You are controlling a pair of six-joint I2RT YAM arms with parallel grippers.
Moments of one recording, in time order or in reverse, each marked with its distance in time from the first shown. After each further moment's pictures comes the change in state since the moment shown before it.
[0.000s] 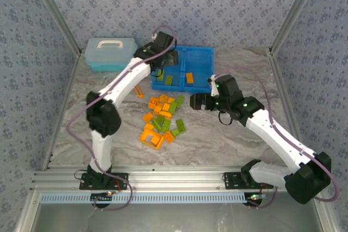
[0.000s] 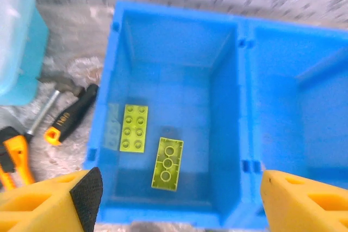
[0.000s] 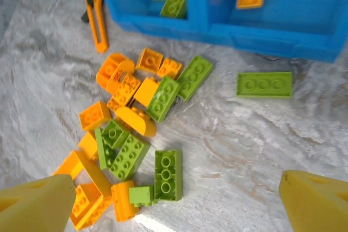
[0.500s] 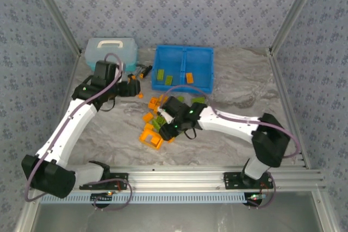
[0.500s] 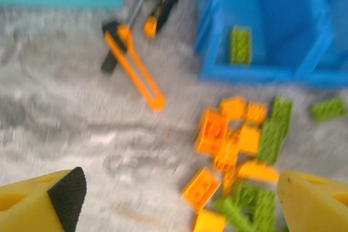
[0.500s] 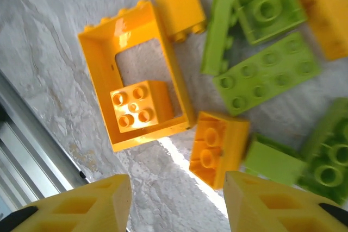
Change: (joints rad) left arm 0.288 -0.775 -0.853 0.012 0.313 0.228; right arm 0.425 0.488 0.173 -0.040 -0.050 -0.145
